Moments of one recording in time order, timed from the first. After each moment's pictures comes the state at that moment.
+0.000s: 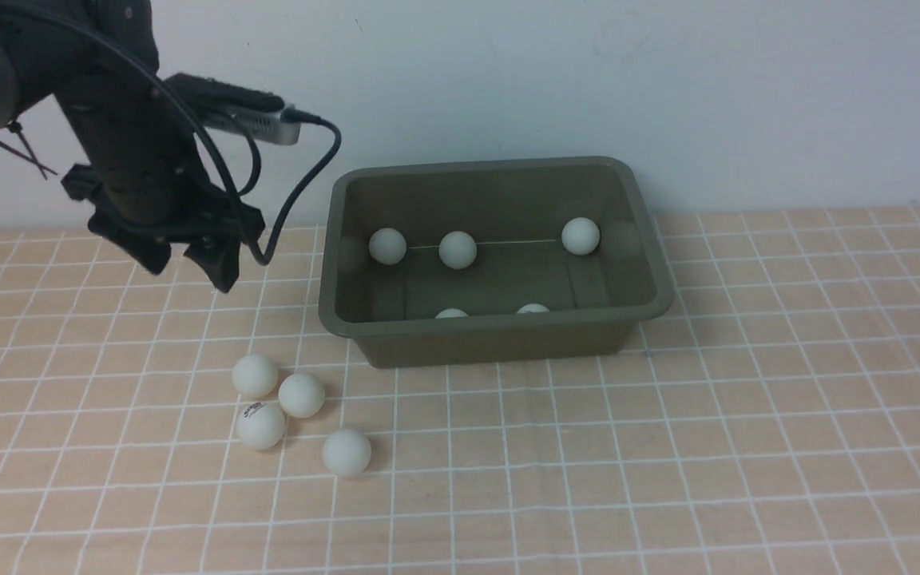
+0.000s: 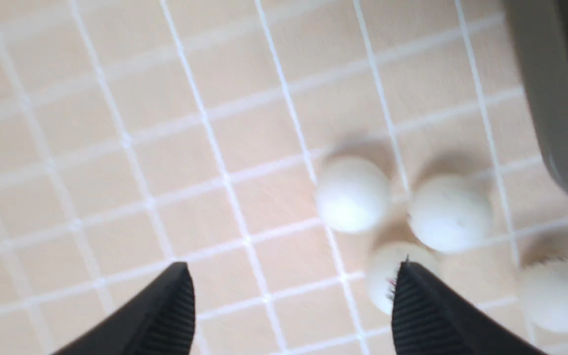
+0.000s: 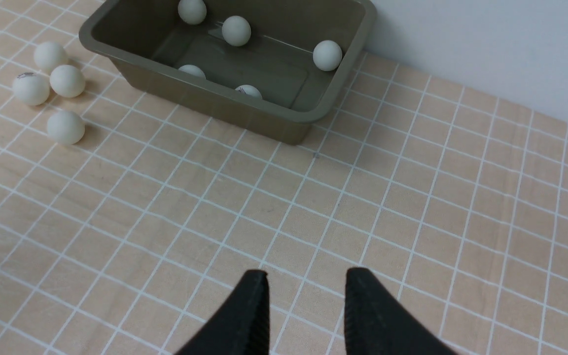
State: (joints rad) right arm 0.24 0.62 -1.05 0.13 1.23 -0.18; left arm -0.11 1.94 -1.70 -0.04 1.22 0.16
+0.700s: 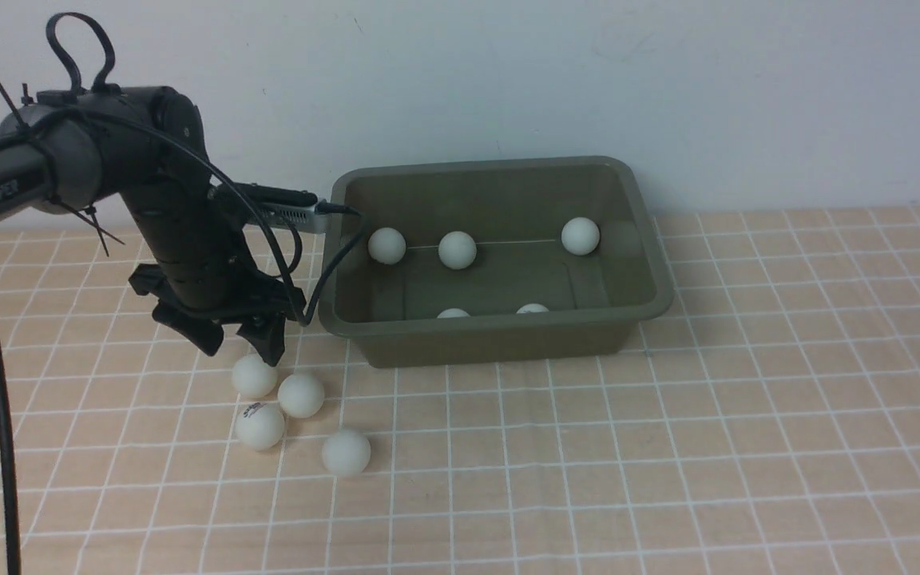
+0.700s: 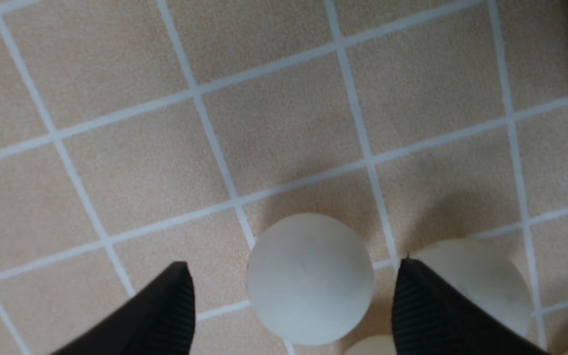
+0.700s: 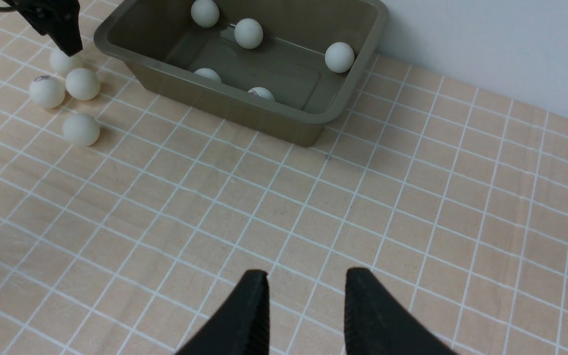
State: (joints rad) right arm 0.24 0.62 -1.05 0.16 1.23 -0.18; left arm -0.11 2.11 -1.62 -0.11 1.06 0.17
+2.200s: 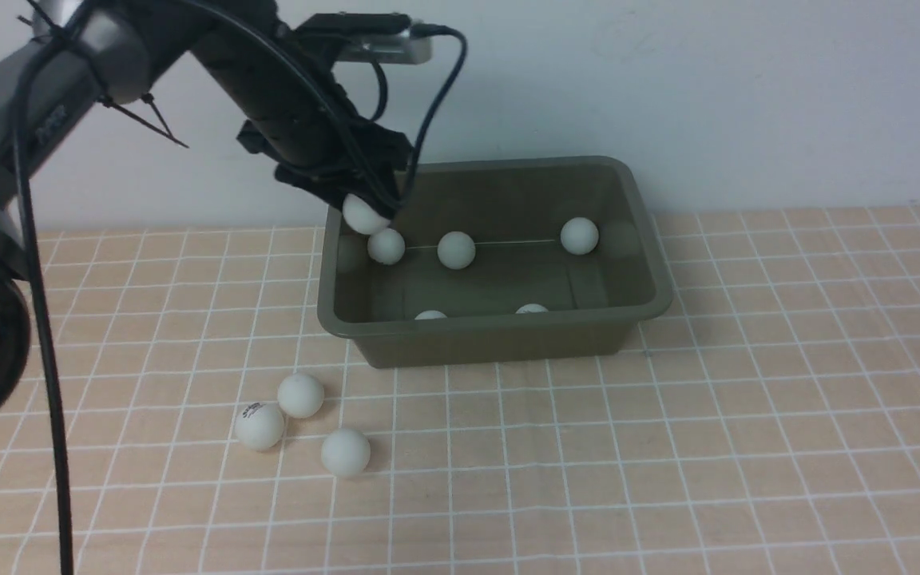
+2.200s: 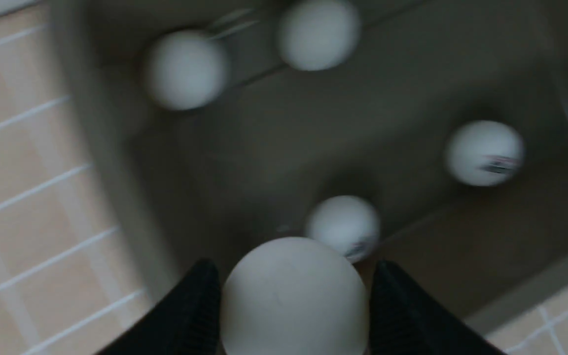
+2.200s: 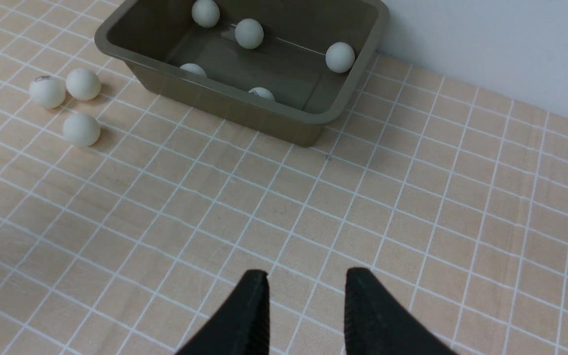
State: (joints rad) right arm 0.24 0.62 -1.05 0.16 1.23 -0.18; left arm -0.26 2.16 -2.10 -0.30 1.20 0.23
